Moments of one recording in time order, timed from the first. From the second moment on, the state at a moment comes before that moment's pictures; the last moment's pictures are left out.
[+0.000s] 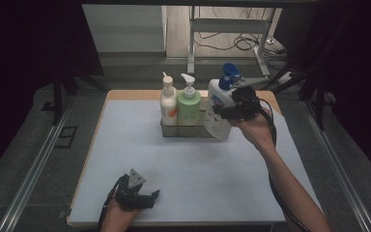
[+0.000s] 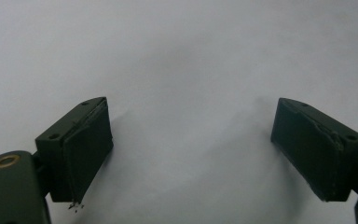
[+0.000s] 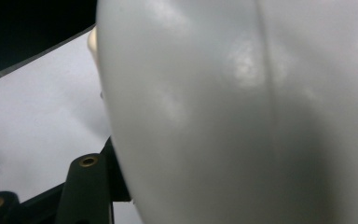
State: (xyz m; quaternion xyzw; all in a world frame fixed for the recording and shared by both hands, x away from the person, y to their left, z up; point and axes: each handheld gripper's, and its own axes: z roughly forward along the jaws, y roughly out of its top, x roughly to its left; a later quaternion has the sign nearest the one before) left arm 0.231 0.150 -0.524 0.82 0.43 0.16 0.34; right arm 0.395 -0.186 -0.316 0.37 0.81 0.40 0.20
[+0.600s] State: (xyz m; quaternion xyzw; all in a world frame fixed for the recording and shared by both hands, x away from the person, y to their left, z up) left arm 0.231 0.150 -0.524 0.82 0.43 0.16 0.34; right arm 0.435 -0.174 -0.314 0.39 0.80 0.39 0.22
